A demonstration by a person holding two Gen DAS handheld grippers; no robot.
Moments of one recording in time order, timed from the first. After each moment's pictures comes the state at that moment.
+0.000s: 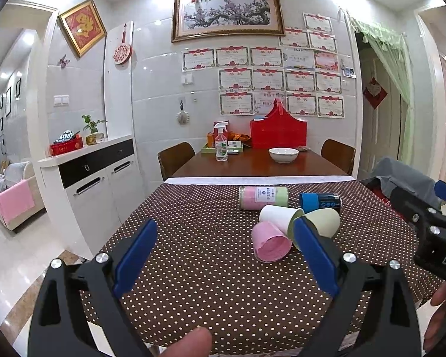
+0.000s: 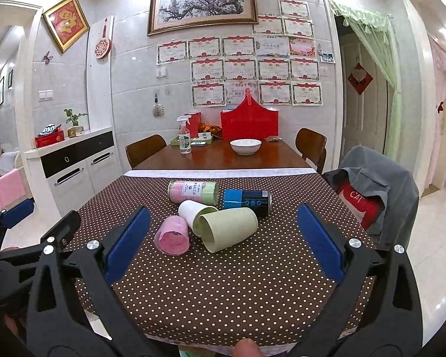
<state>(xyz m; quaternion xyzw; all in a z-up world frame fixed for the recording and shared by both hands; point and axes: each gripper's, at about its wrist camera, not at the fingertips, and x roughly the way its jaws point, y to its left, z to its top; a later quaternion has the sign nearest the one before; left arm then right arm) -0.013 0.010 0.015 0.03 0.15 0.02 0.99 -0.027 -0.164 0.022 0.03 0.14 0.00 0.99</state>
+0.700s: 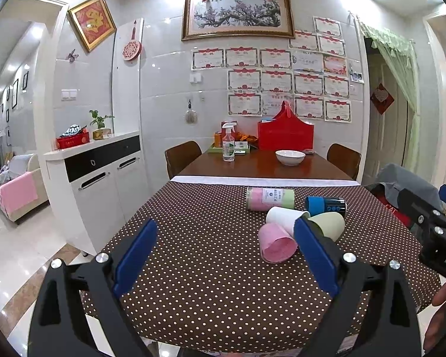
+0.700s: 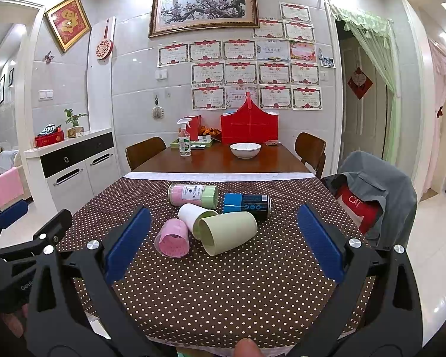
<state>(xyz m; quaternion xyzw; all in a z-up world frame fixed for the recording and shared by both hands) -0.019 0.019 0.019 0.01 0.16 0.03 0.99 -0.028 -0.162 0.027 0.02 0.14 0.00 0.99</state>
